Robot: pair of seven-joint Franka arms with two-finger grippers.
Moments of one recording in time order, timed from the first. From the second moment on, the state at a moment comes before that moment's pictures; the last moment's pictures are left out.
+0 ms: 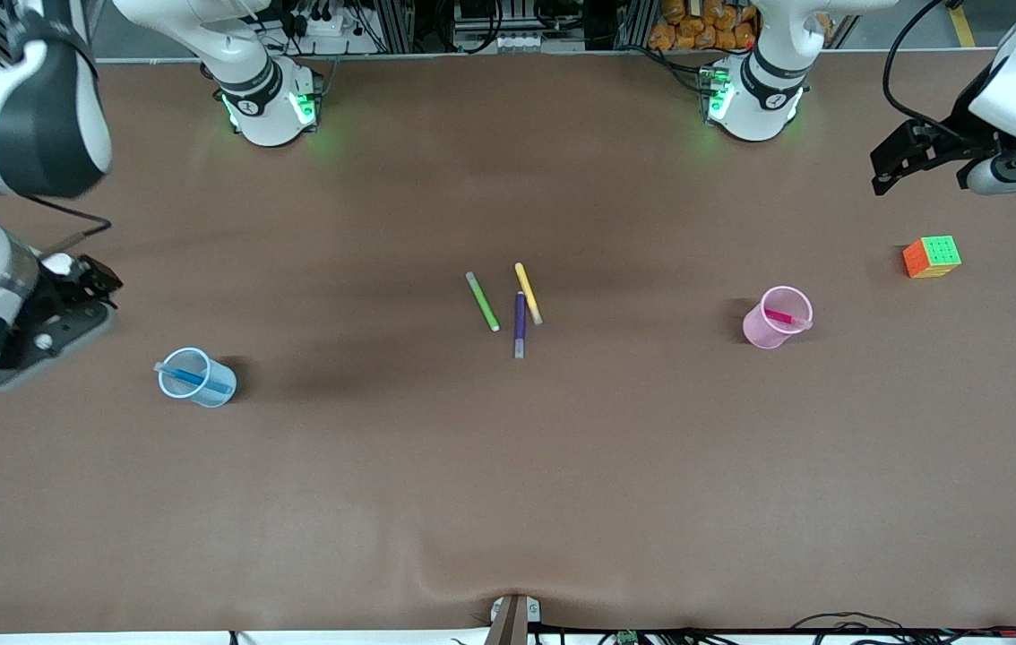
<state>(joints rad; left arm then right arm) -0.08 -0.13 -0.08 -1.64 0.06 1.51 -0.21 0.17 0.25 -0.09 -1.39 -0.21 1.57 -0.62</state>
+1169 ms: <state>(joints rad) -0.08 -0.11 -0.08 -1.62 0.06 1.53 -0.21 0.10 0.05 -0.10 -1.39 -0.05 1.52 -0.09</state>
